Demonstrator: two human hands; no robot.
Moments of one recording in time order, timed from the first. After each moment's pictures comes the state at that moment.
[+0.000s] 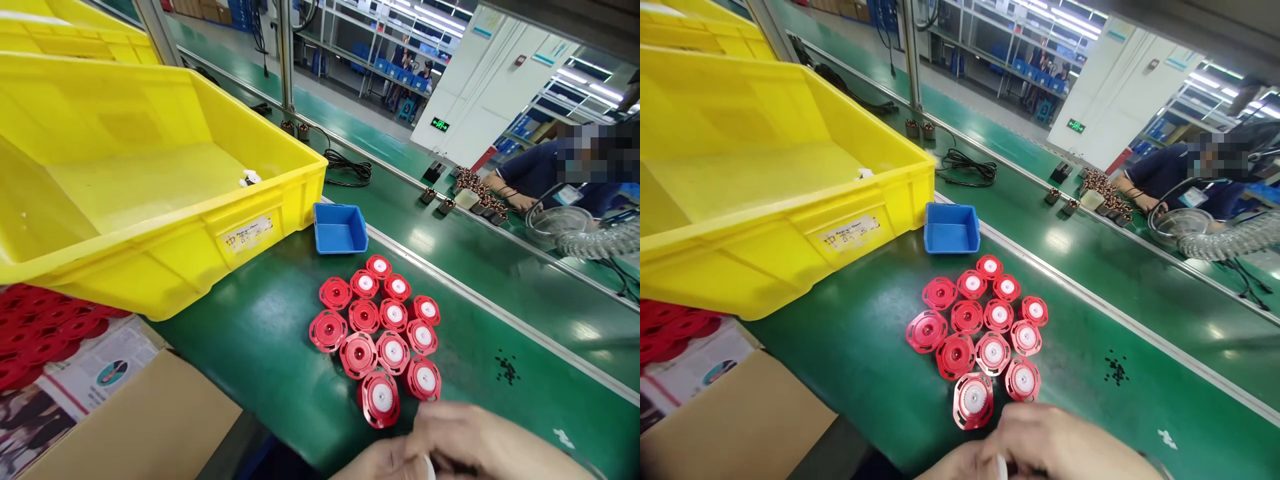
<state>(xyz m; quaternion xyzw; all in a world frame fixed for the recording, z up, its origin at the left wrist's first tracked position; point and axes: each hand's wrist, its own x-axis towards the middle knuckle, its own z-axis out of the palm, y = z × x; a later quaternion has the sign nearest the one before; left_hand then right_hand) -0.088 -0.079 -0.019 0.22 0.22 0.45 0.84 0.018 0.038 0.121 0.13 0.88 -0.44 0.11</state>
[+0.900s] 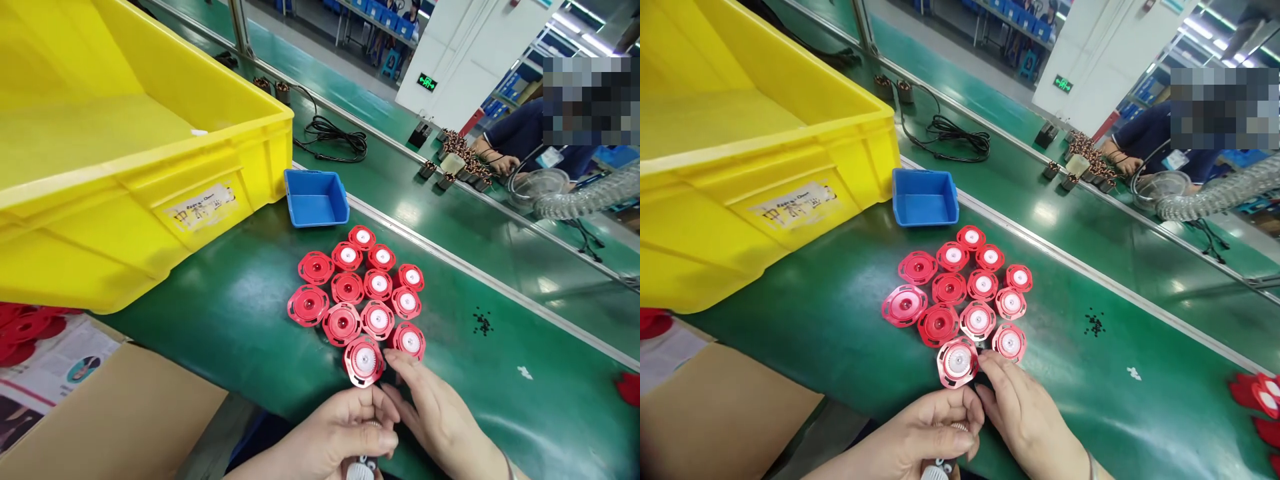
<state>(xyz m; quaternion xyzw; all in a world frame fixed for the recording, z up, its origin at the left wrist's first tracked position) -0.129 -0.098 0.016 0.04 0.26 0.42 0.87 0.052 -0.013 0.045 0.21 0.97 -0.06 -0.12</state>
